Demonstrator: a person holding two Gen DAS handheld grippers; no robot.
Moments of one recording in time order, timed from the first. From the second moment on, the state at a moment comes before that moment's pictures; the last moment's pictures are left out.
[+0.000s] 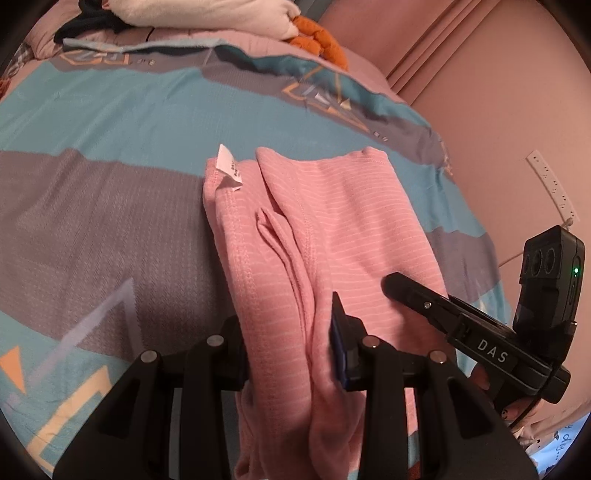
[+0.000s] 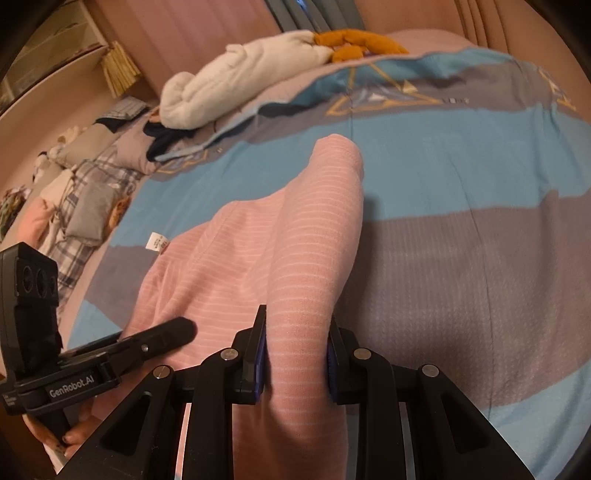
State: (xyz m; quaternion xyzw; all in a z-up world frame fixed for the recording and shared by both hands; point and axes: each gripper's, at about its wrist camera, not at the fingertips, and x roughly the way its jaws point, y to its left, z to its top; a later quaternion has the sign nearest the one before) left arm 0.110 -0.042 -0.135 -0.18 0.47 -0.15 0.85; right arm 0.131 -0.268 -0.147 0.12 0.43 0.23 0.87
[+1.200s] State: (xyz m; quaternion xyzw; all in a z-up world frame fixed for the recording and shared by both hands) left arm 0.033 -0.022 -0.038 -0.10 0.32 -0.09 0.94; right arm 0.049 -0.284 -0.057 0.11 0.26 0.17 0.94
